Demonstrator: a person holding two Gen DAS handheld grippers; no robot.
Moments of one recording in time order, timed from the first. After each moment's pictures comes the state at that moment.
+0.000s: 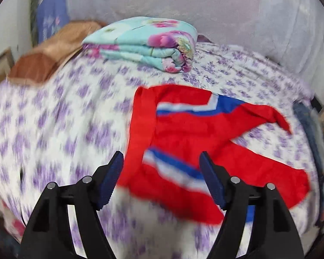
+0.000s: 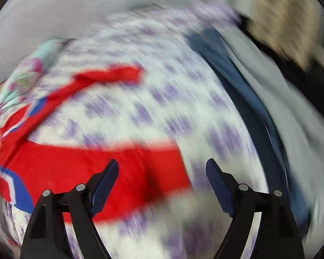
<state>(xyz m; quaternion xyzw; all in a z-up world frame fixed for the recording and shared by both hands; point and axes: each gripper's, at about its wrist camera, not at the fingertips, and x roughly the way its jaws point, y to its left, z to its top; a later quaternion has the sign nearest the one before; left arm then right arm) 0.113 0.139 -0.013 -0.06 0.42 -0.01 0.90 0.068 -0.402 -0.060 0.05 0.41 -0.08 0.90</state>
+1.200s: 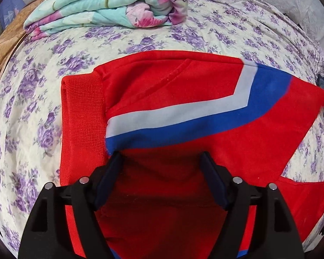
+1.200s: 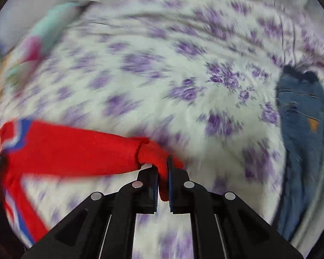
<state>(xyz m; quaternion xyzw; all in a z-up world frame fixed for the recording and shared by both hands) 0.278 0.091 -0.119 -0.02 0.54 -0.04 0.84 0.407 -0.464 -0.108 0.00 0.57 0.01 0.82</state>
